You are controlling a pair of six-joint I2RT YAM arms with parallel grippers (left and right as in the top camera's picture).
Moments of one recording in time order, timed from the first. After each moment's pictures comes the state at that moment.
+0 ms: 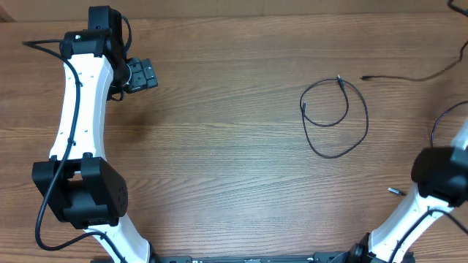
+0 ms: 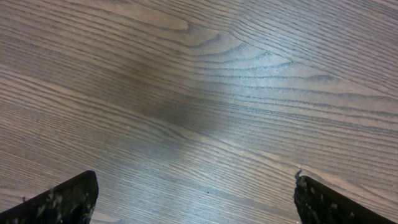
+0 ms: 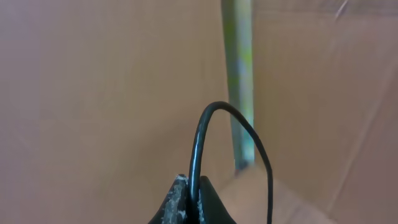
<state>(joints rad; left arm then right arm) 0.06 1.93 1.87 -1.26 -0.06 -0.29 -0.39 2.13 2.47 -0.59 0.22 0.25</state>
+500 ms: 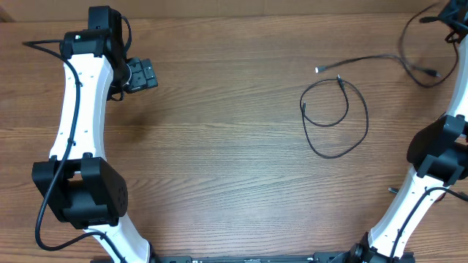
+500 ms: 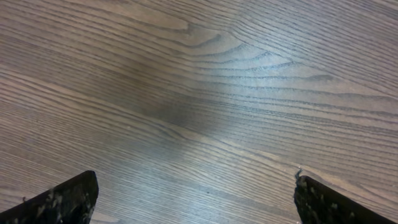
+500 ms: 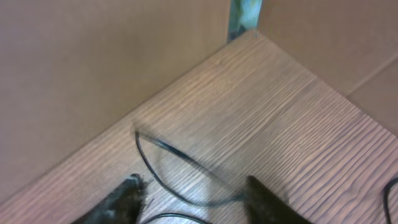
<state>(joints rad) 0.06 1.93 1.87 -1.26 -0.06 -0.29 -0.39 2.36 2.46 -0.85 0.16 0.25</state>
